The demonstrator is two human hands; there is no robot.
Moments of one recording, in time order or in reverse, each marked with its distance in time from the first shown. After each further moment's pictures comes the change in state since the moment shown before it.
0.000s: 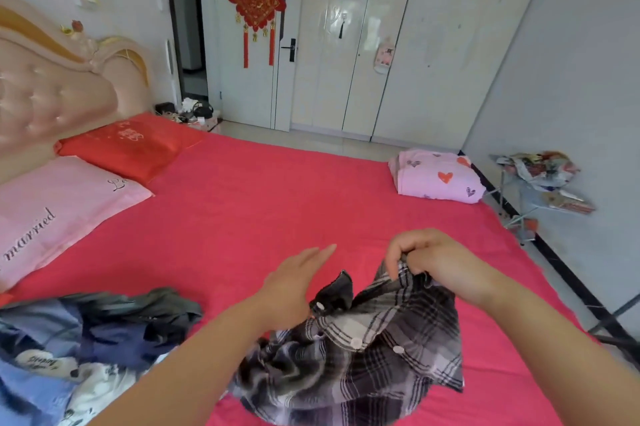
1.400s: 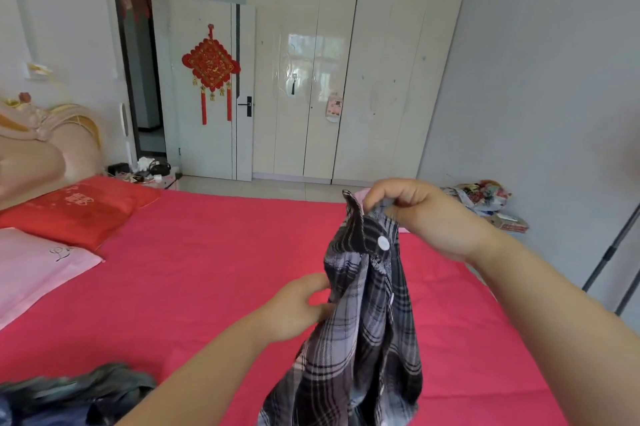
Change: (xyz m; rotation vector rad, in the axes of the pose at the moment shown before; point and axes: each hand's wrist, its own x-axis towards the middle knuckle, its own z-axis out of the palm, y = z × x) left_hand 0.018 0.105 -0.019 -0.368 0.052 0.263; right_hand -0.059 -0.060 -0.081 0.012 0.242 -0.368
